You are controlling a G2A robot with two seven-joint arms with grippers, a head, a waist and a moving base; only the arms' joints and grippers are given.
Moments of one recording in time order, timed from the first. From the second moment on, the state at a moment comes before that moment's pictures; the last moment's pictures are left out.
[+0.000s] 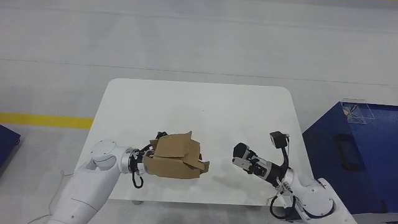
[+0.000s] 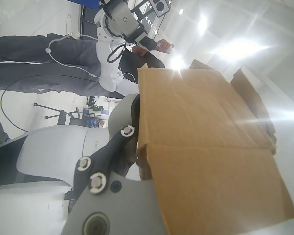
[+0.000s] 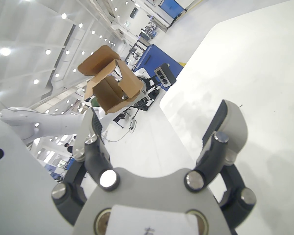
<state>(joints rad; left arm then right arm) 0.94 -1.16 -1.03 -1.16 -0.77 0.11 -1.54 -1.52 -1.02 1.38 -1.77 -0.02 -0.60 0.57</state>
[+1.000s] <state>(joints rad) 0.84 -1.21 -0.89 -0.99 -0.82 0.04 -1.54 -1.43 -1.08 1.13 -1.69 -0.30 -0.49 0.38</state>
